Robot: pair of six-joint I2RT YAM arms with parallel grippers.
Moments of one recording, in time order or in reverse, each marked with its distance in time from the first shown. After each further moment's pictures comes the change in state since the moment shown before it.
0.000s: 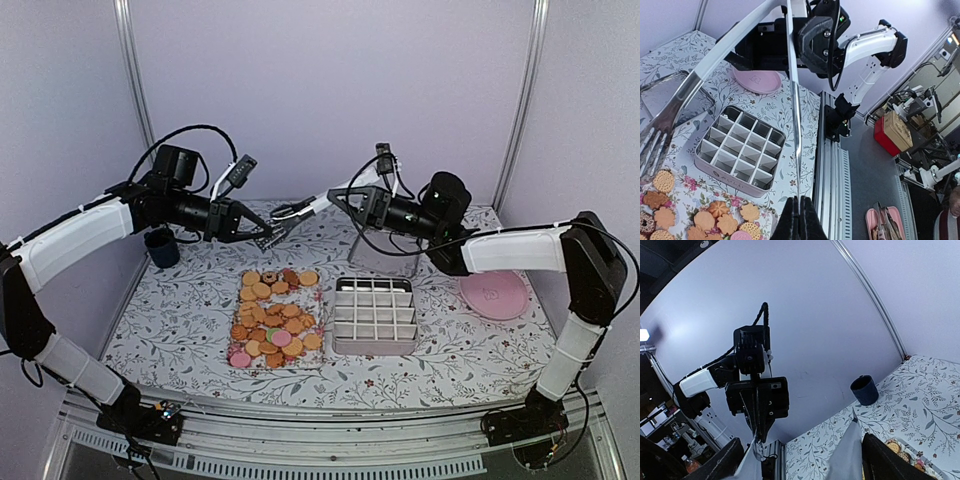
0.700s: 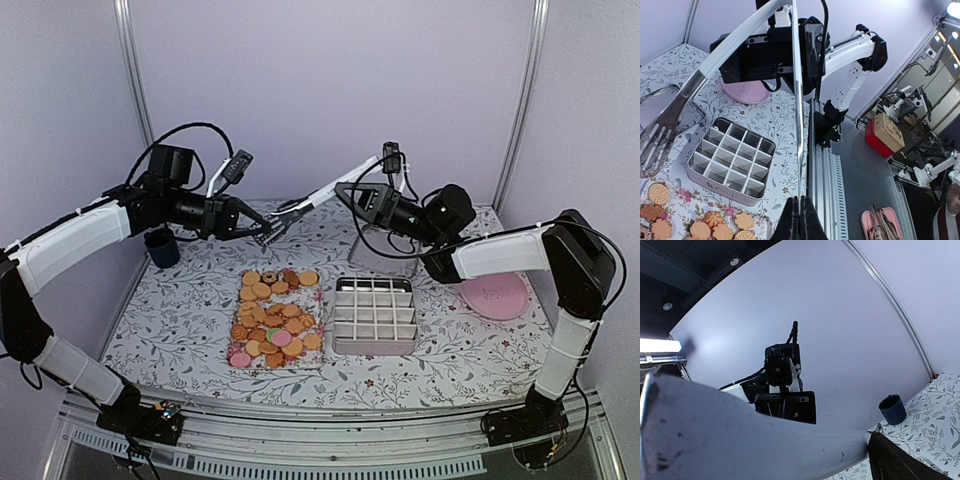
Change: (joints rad) left arm 0.010 -0.021 -0.027 0.087 0.068 -0.044; right arm 0.000 0.076 -0.027 0.361 -0.022 0.207
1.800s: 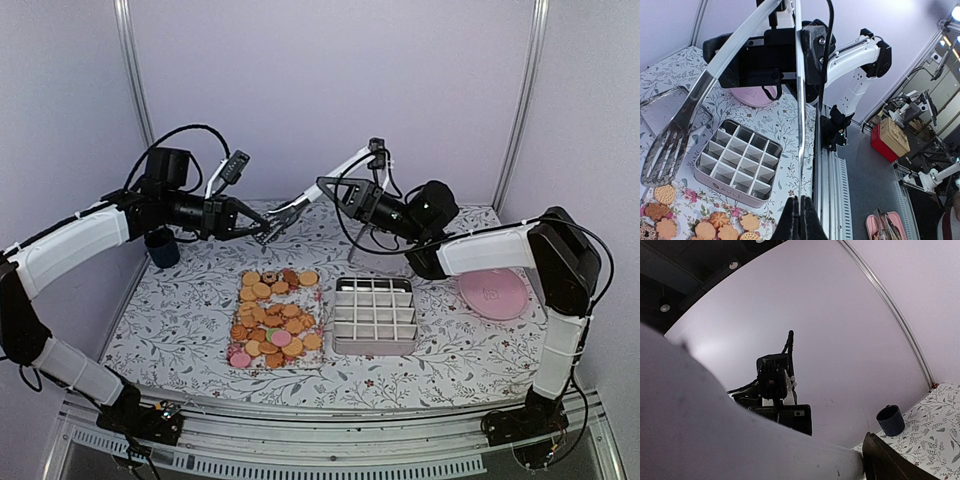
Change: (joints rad) left arm 0.009 -0.013 -0.037 0.071 -0.040 -0.038; right arm 0.044 0.078 0.113 -0.038 0.069 -0.042
